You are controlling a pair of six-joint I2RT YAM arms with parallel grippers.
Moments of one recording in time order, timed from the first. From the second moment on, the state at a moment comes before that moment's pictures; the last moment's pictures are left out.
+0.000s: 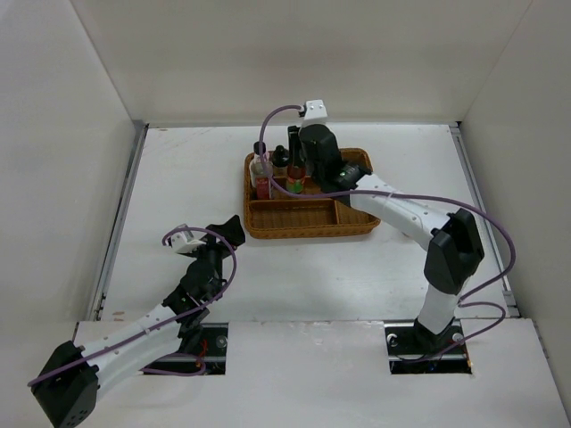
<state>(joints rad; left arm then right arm) -0.76 0.62 0.05 0.60 -0.85 -0.76 0.75 1.78 1.57 -0.06 0.48 0.21</state>
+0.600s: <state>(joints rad) -0.76 0.62 0.05 0.60 -0.85 -0.76 0.83 1.90 1.53 0.03 0.53 0.19</state>
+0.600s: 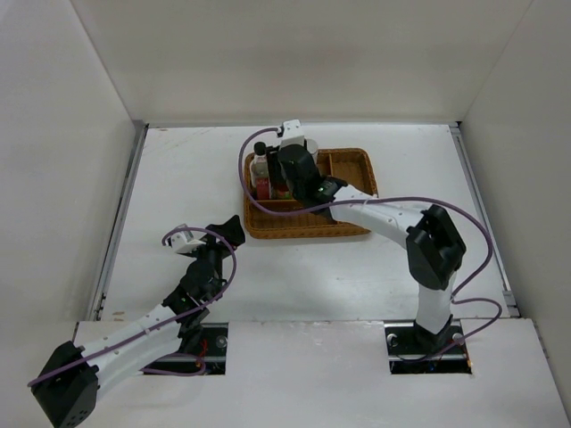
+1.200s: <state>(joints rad) -0.76 0.62 0.05 0.60 -0.85 -0.76 0.64 1.22 0.96 0.09 0.68 0.29</state>
